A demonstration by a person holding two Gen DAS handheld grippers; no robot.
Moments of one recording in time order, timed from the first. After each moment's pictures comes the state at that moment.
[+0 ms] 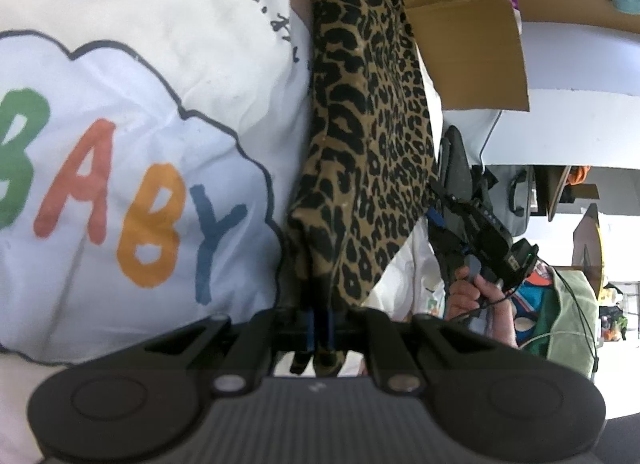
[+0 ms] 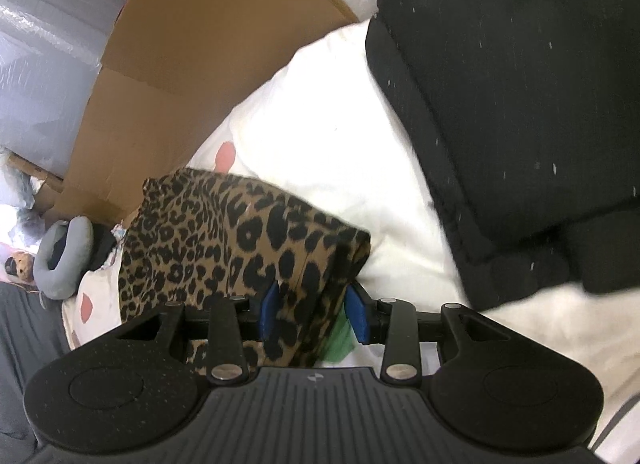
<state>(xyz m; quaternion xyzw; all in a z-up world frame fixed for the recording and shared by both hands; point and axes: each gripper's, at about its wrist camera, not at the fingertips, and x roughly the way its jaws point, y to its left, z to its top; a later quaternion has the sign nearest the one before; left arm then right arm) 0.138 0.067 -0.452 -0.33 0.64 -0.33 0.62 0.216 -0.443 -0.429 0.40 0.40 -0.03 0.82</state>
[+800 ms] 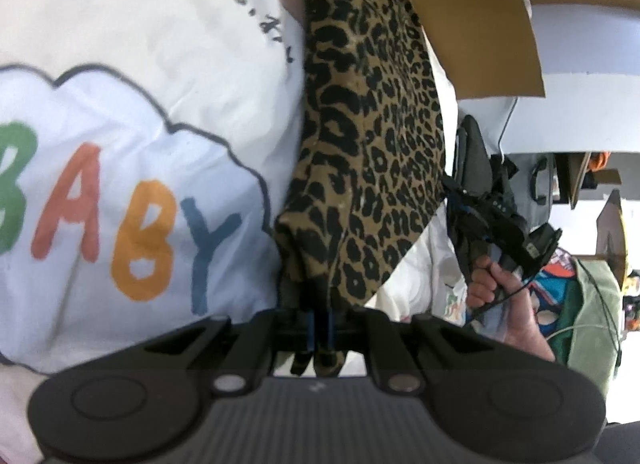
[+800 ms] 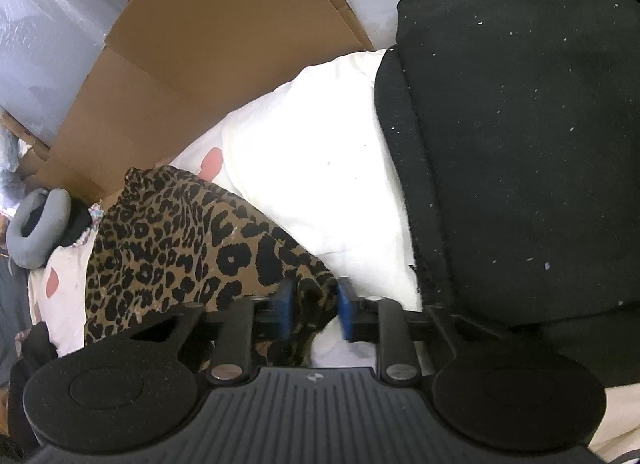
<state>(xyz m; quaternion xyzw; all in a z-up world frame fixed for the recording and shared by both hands) 0.145 0.055 -0.438 -0.28 0.65 -0.32 0.63 0.230 -0.452 -0.423 0.32 0.40 -0.03 0.86</state>
